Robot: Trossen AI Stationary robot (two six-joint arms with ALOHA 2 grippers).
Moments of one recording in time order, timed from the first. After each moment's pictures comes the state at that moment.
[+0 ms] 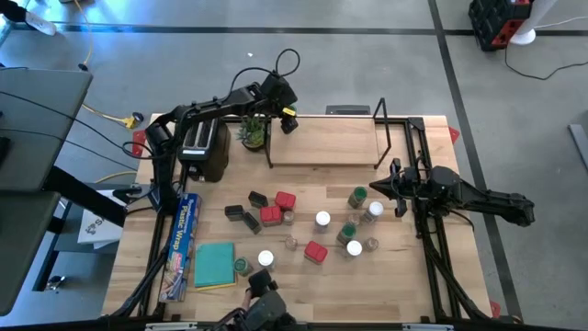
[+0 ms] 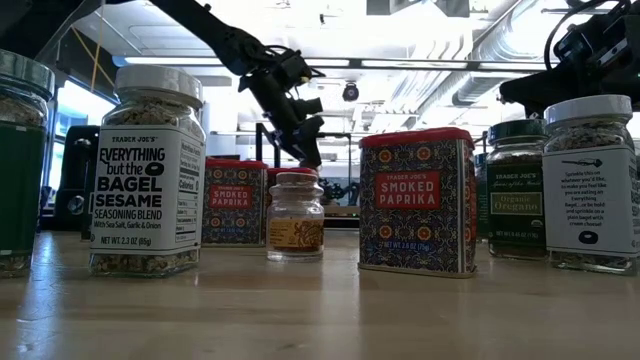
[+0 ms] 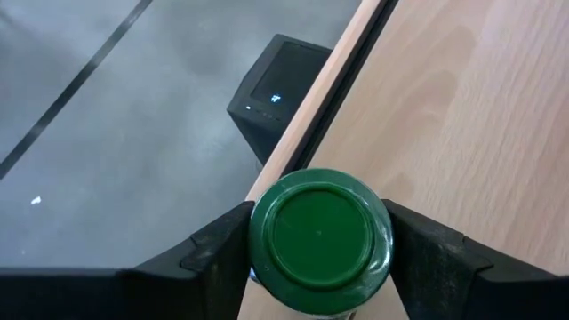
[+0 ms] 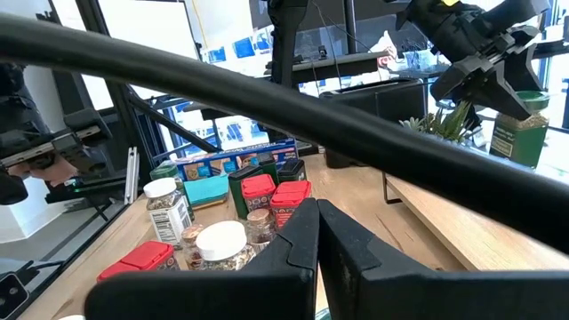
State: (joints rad) left arm 0.65 1.96 1.58 -0.43 -0.03 0.22; right arm -0.16 0.01 0.01 0.03 -0.12 0.16
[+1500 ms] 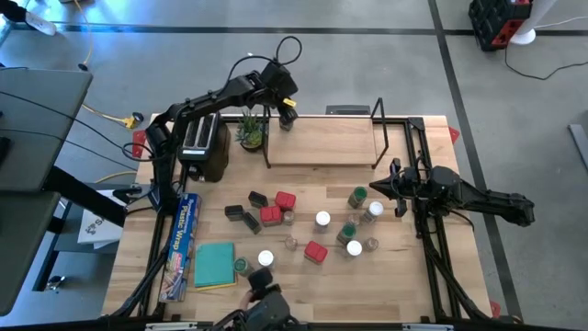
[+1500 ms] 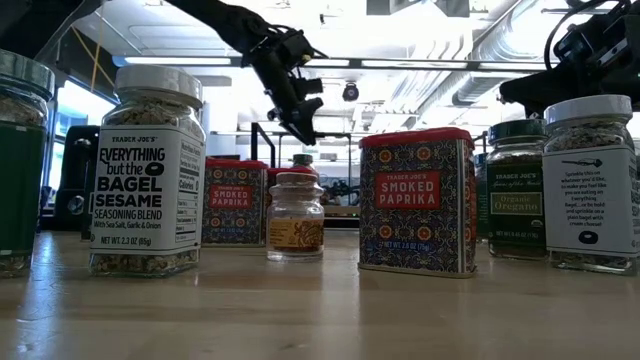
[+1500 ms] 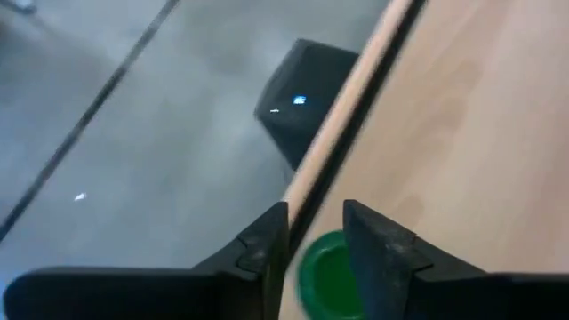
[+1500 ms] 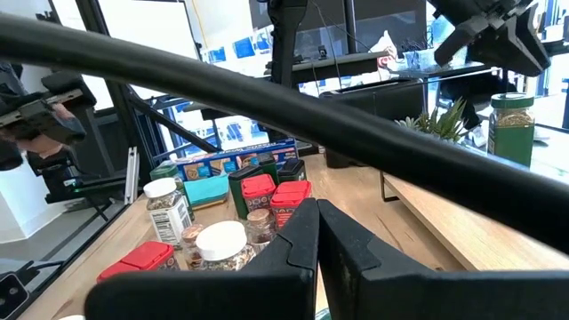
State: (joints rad) left arm 0.64 1.96 1.78 -0.63 -0.09 0.26; right arm -0.16 0.01 0.01 0.03 -0.12 0.16
